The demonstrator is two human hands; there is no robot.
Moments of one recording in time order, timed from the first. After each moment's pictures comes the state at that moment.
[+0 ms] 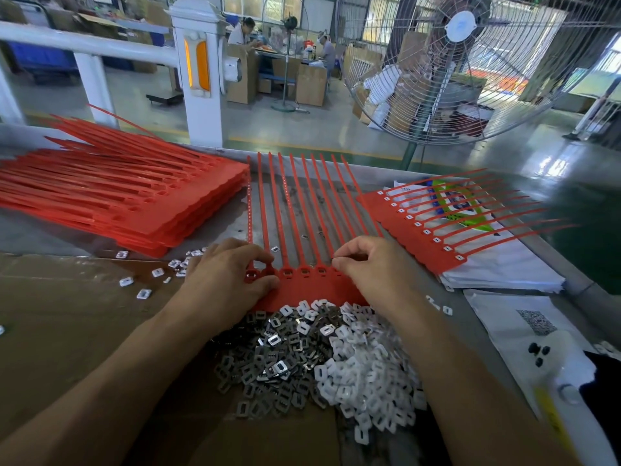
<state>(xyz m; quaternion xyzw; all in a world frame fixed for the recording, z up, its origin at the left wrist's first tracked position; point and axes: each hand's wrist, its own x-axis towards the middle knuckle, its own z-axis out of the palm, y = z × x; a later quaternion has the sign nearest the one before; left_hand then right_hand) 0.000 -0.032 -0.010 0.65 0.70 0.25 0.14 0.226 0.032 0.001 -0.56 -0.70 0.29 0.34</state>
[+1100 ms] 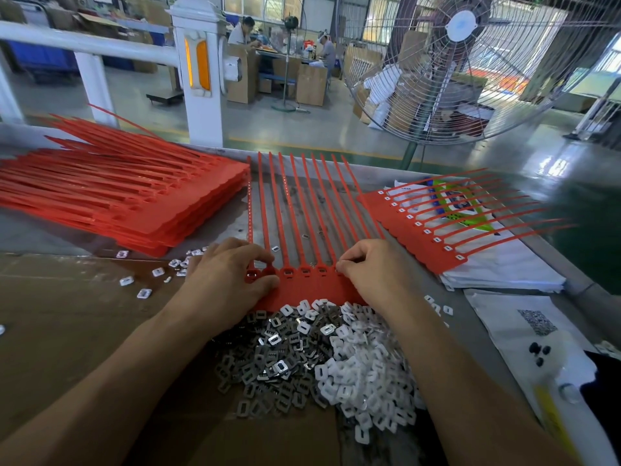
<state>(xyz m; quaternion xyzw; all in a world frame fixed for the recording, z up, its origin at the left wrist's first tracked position) 0.000 -0.032 -0.011 0.66 0.70 0.26 0.14 0.223 0.042 -0.005 -0.63 -0.70 0.20 0.25</state>
